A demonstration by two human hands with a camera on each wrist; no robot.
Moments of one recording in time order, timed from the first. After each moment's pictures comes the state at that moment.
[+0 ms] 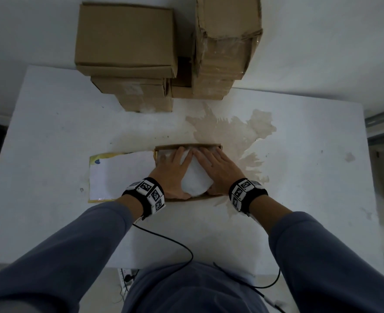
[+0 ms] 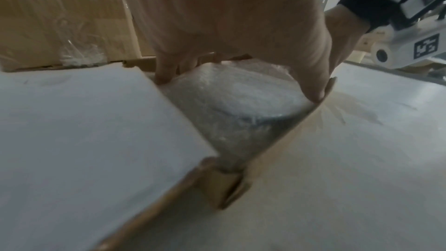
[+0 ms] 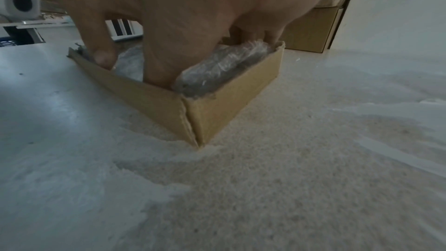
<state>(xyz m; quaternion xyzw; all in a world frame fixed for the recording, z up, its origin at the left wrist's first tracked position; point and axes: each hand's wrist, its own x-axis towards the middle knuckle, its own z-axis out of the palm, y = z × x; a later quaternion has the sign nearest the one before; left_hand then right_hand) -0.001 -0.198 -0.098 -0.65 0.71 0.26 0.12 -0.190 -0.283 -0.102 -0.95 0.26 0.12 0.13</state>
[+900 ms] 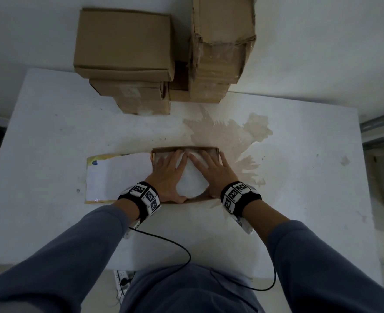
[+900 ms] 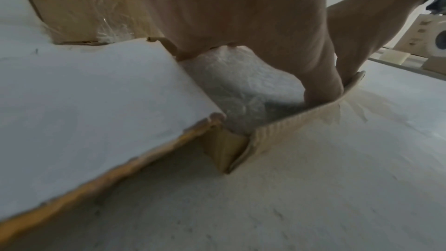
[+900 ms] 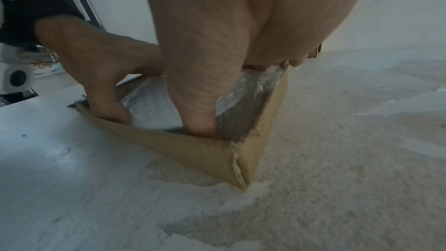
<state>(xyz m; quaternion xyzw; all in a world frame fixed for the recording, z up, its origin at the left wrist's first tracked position) 0.001 -0.191 -0.105 -0.64 0.71 0.28 0.07 -0.189 -0.278 -0.105 -0.93 0.32 0.19 0.09</state>
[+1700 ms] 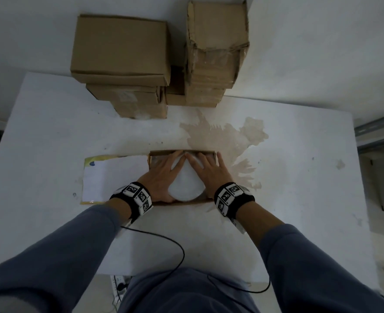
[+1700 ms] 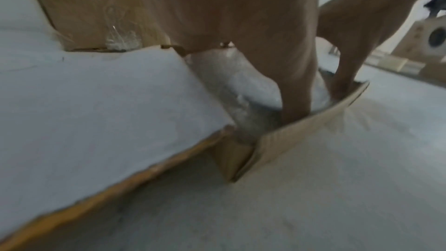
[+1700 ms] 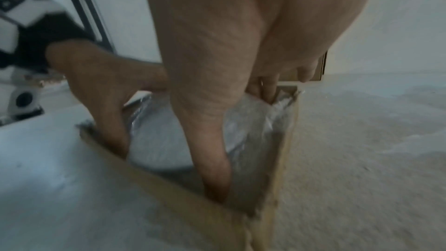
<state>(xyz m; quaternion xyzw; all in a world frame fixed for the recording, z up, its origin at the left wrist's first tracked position) 0.014 -0.193 -0.111 -0.59 0.76 0.27 -0.03 -0.181 -0.277 -0.080 -0.92 0.34 0.21 0.08</state>
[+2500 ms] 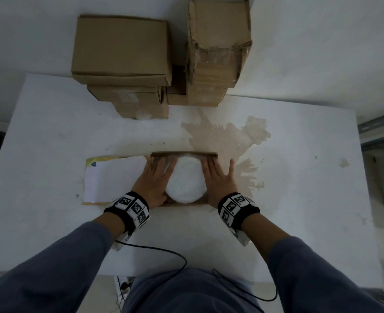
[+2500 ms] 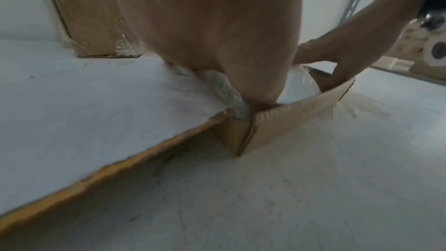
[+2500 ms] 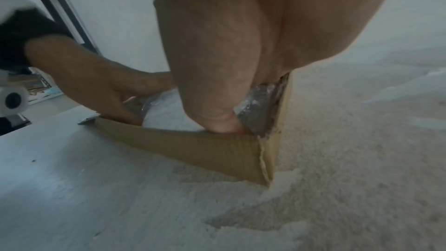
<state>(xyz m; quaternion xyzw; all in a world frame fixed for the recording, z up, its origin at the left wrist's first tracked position) 0.025 -0.169 -0.121 -0.65 0.74 0.17 0.06 -0.191 -0.257 -0.095 -0.87 0.40 0.29 0.04</state>
